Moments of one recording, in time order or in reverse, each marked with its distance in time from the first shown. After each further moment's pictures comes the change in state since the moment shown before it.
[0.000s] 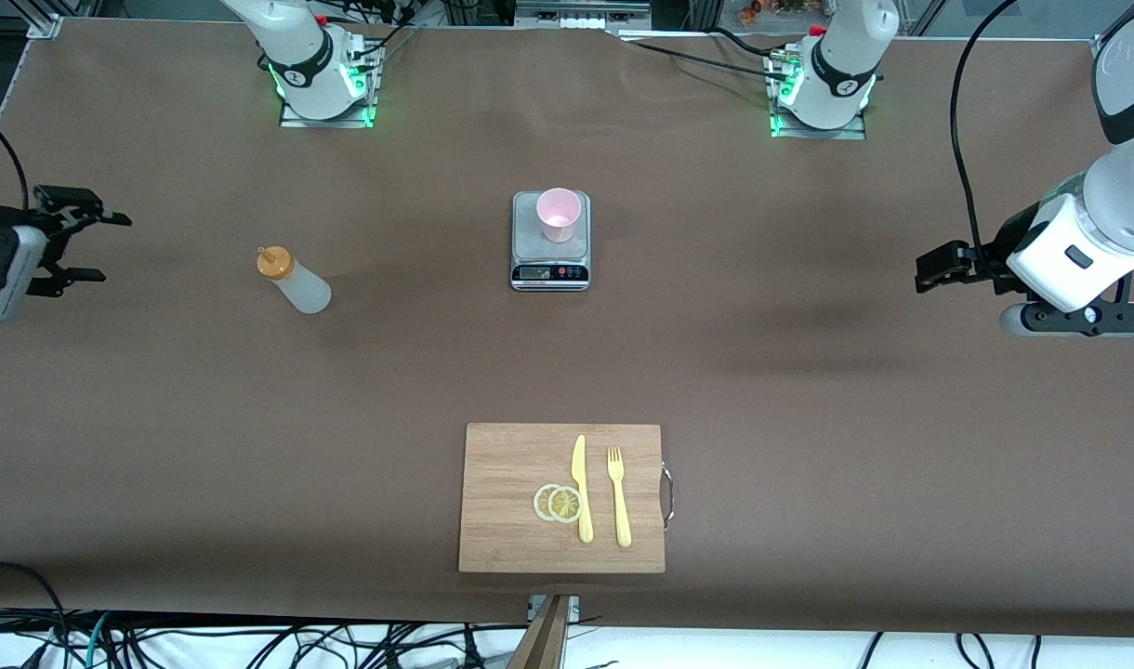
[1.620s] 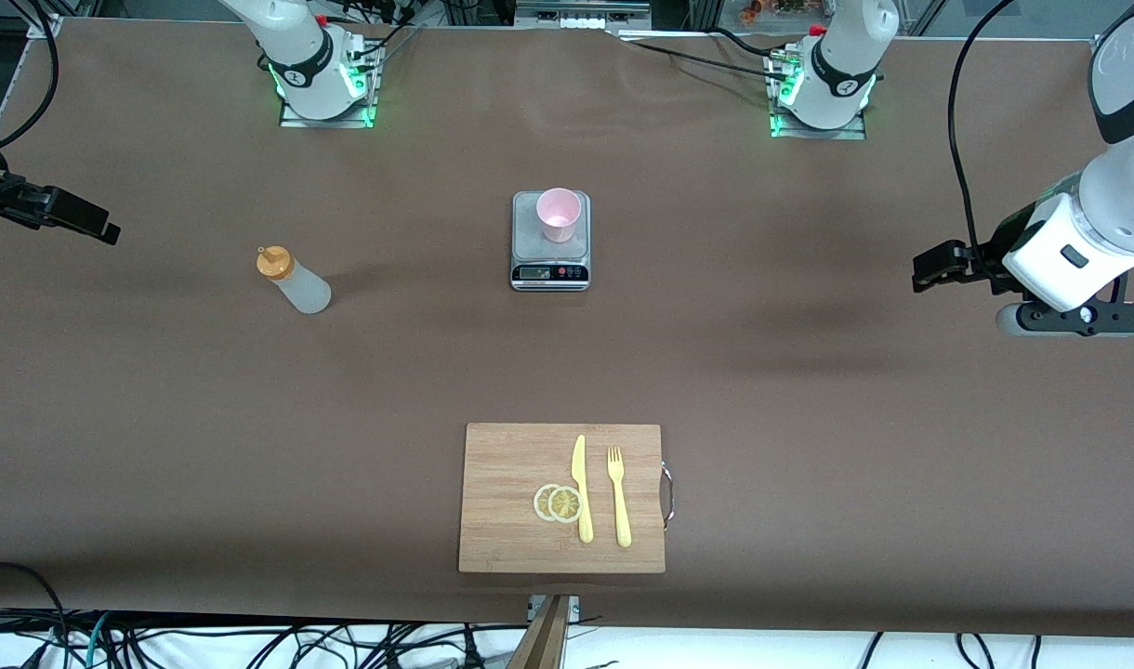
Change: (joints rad) left arm -0.001 0.001 -0.005 0.001 0.000 0.000 0.000; right arm 0.067 -0.164 0.167 0.122 -0.218 0.017 1.206
